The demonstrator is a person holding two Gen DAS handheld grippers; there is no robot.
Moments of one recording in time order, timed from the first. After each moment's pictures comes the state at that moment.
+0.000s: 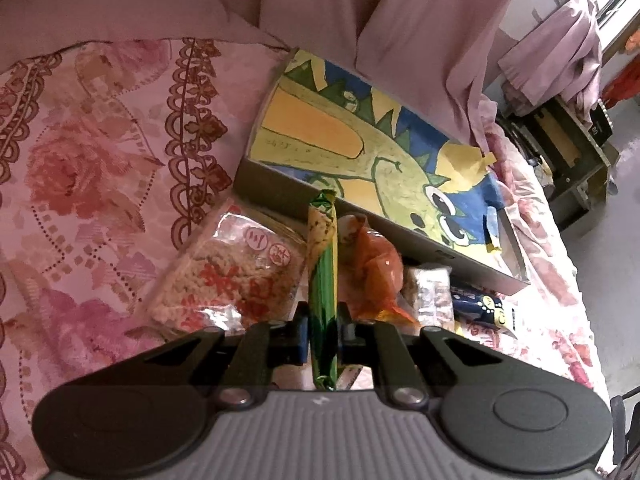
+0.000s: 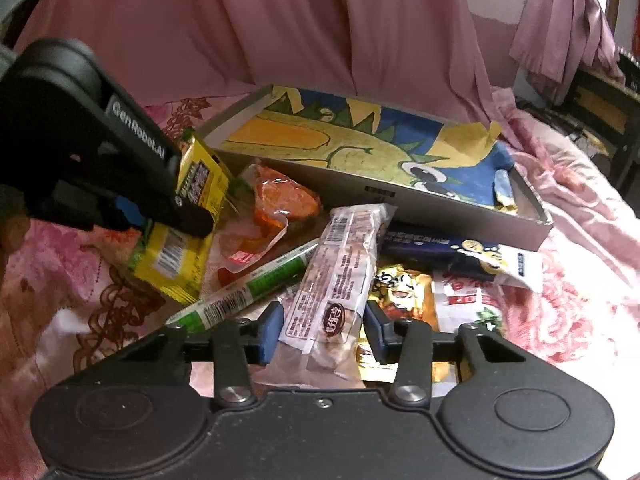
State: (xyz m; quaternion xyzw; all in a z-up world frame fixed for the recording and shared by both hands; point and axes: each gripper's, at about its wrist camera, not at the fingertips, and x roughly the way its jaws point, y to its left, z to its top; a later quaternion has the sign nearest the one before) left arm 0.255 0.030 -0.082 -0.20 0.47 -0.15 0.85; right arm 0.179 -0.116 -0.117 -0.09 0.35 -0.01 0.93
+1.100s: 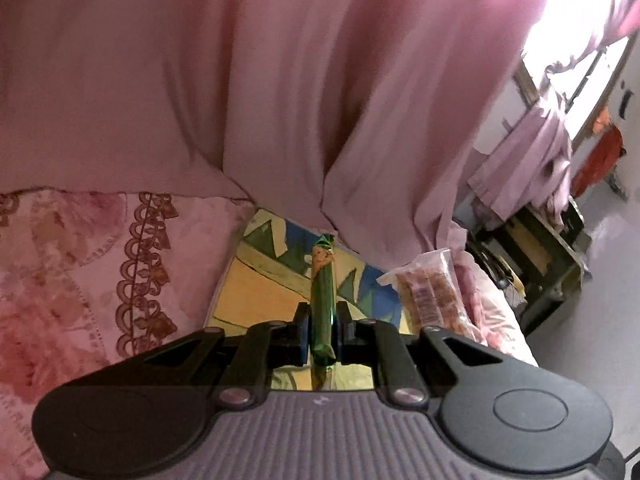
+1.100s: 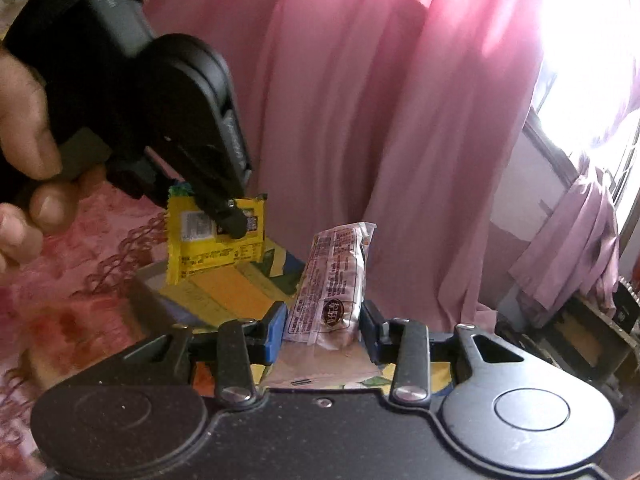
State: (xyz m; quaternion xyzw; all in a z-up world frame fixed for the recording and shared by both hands) left arm 0.325 0.033 -0.037 -0.25 0.31 -0.15 0.91; right arm 0.245 -0.115 -0.061 -0.29 0.13 0.04 0.95
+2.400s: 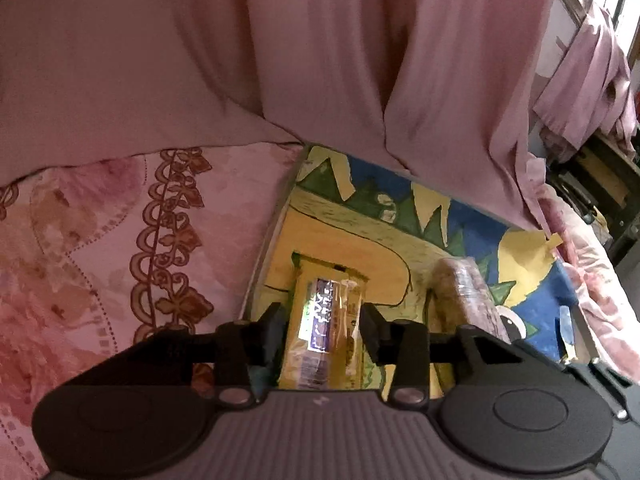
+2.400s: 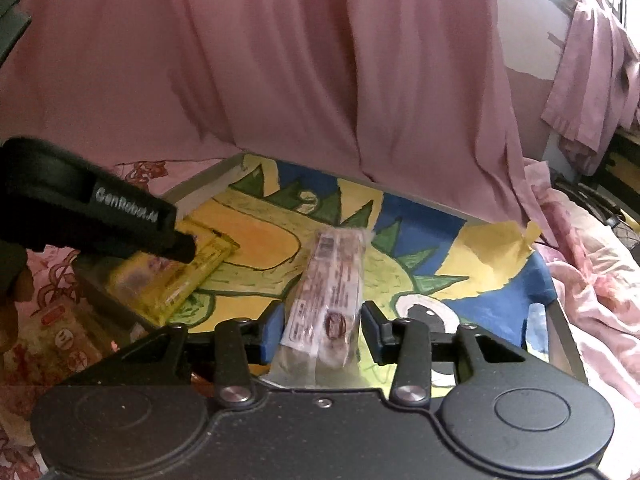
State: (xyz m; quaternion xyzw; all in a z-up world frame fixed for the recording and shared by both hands) left arm 0.359 0.007 -0.091 -0.14 0.37 -0.09 0.91; right arm 0.323 -0.152 -0.108 -0.11 0.28 0.03 0.95
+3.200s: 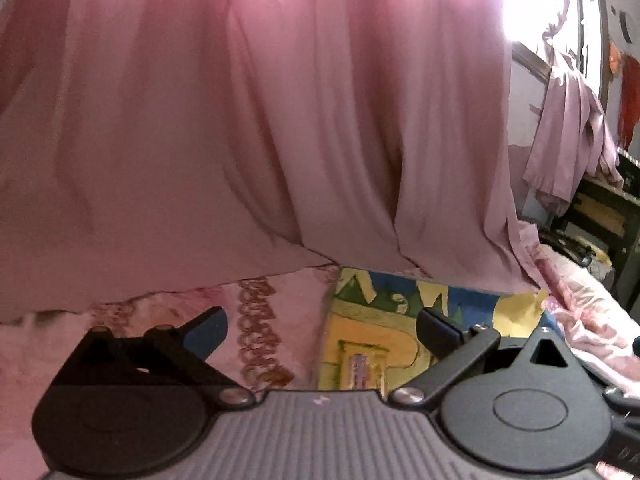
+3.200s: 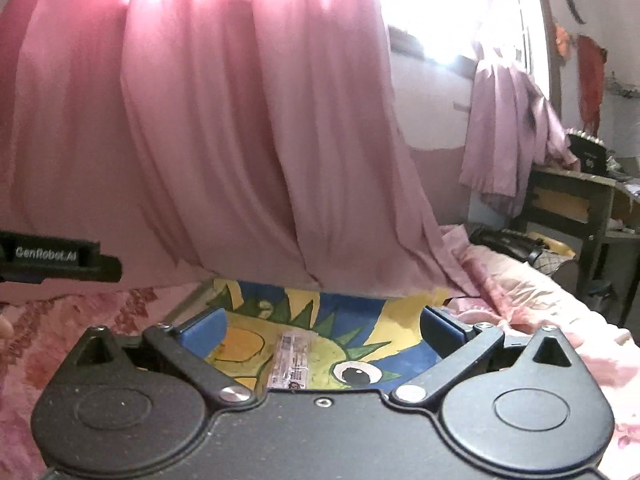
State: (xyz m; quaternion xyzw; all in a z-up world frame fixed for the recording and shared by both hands) left arm 0.253 0.031 -0.003 -0.07 0.22 -0.02 0.97; right arm 0.216 -0.173 -0.028 -0.04 0.13 -0.04 0.99
